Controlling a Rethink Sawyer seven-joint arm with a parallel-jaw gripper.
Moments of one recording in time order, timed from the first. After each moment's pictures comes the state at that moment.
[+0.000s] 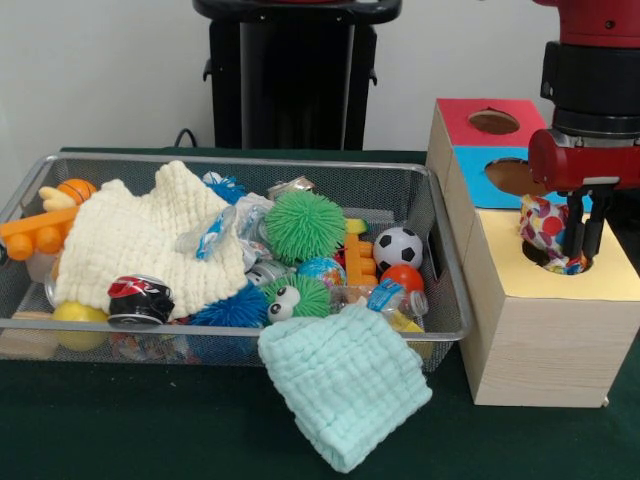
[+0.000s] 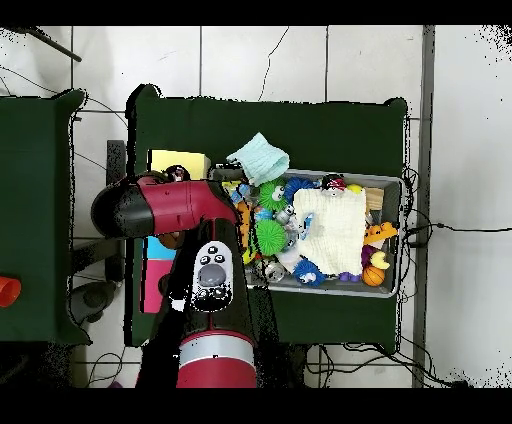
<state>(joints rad) 0.10 -0.54 -0.01 1.45 -0.02 0.40 1.74</state>
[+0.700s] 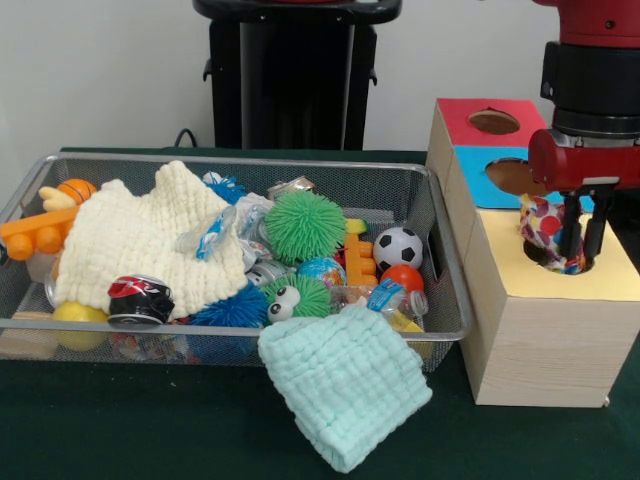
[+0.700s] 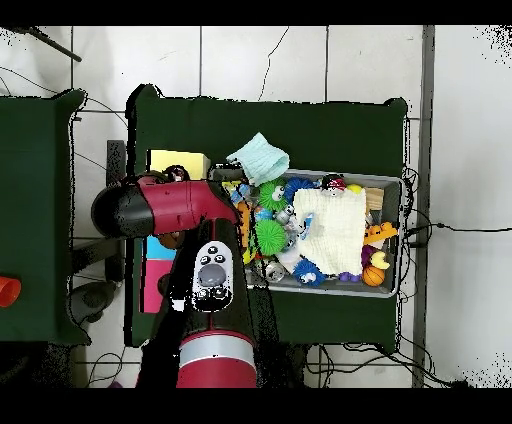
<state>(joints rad) 0.10 -0.54 -0.01 1.45 -0.02 0.39 1.74</state>
